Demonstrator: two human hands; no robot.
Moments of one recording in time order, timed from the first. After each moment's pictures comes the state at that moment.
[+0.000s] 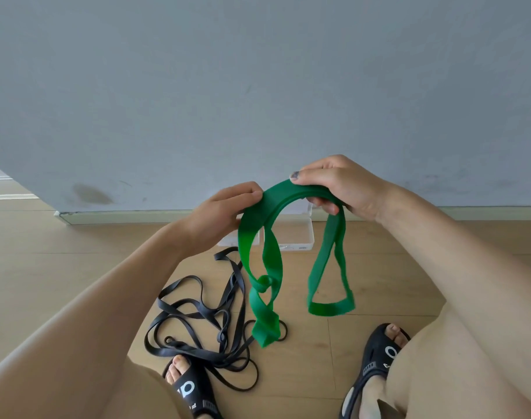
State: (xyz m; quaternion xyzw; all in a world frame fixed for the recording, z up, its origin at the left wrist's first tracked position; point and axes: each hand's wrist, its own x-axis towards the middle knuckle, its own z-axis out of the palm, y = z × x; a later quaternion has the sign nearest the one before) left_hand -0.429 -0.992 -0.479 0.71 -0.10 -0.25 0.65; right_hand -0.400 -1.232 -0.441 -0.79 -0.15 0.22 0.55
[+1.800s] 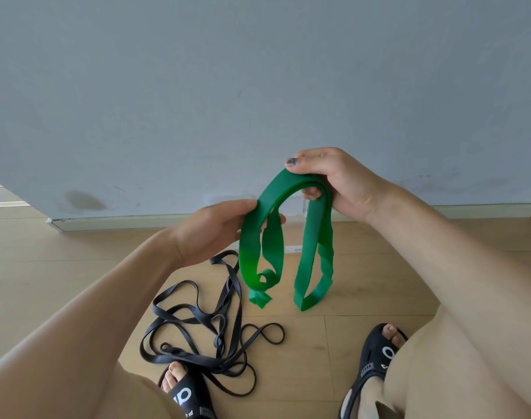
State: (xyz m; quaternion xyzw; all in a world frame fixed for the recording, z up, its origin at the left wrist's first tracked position) left_hand -0.433 -0.995 -0.482 0.69 -0.09 -0.32 0.65; right_hand -0.399 -1.229 -0.442 -0.68 -0.12 0.21 0.69
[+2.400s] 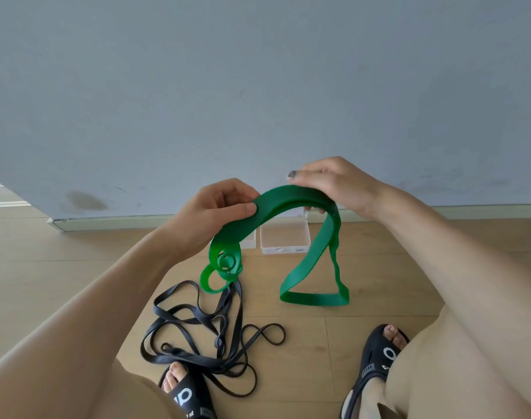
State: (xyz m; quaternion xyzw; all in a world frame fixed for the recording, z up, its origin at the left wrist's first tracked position) left_hand -0.429 -0.987 -0.478 0.72 -0.10 -0.17 0.67; right_hand -0.396 -1.240 -0.446 -0.84 -0.15 0.18 0.49
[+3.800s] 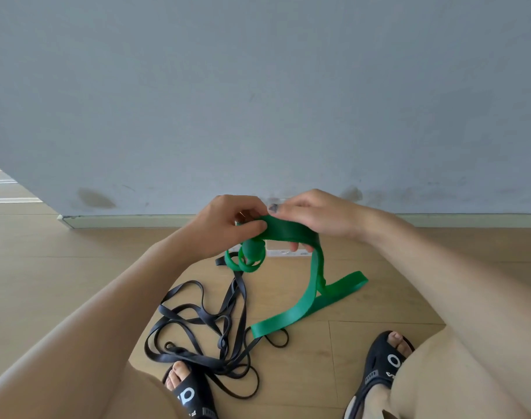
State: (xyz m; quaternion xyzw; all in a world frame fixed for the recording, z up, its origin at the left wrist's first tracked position) left_hand -0.433 -0.985 -0.478 0.89 -0.19 -0.08 0.40; right_hand -0.414 -1.210 -0.459 -0.82 -0.19 0.31 0.44
